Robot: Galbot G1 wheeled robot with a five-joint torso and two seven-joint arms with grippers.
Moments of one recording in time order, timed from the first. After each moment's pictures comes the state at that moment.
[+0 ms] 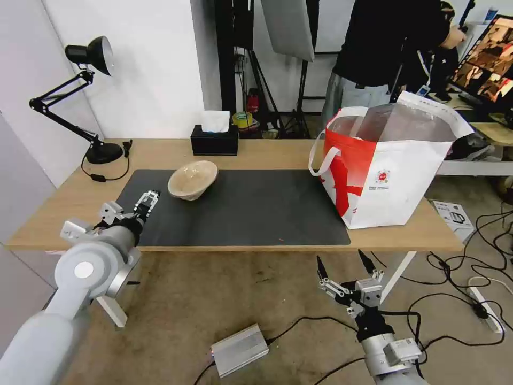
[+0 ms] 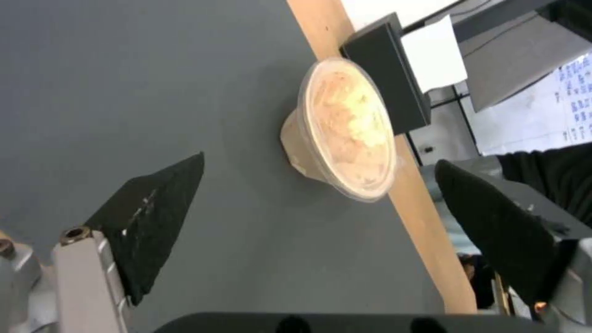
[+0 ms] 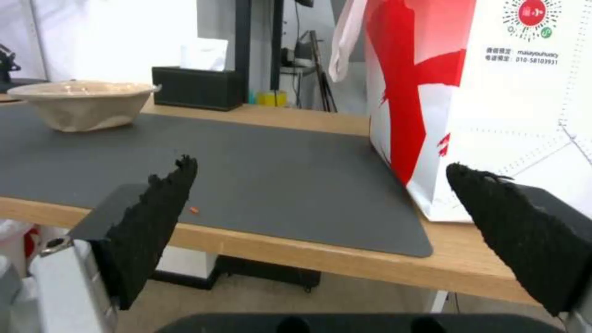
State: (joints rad) left arm 1.04 -0.95 -0.48 -2.08 -1.74 0.09 -0.88; right arm -1.62 0.84 0.15 2.17 0.25 0.25 0.52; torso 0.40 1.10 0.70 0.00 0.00
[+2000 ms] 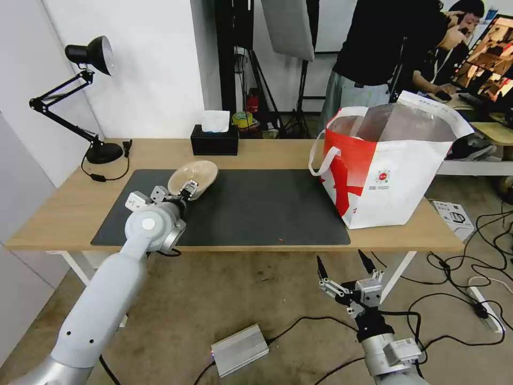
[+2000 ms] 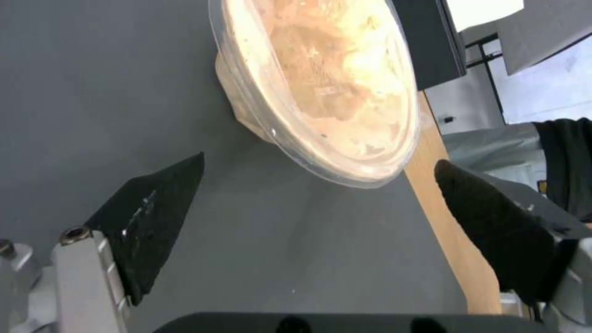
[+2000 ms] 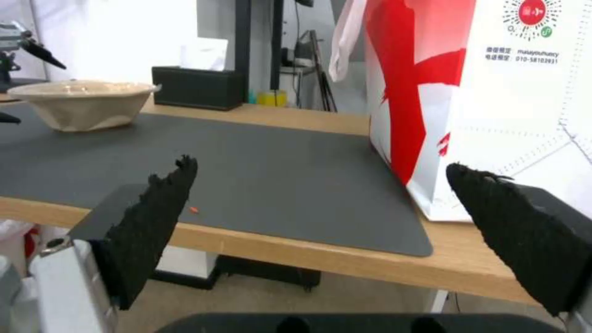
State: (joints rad) left arm 0.69 -1.10 -0.20 -1.73 -1.67 0.09 -0.88; right arm -1.62 0.84 0.15 2.17 0.25 0.25 0.52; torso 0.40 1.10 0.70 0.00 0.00
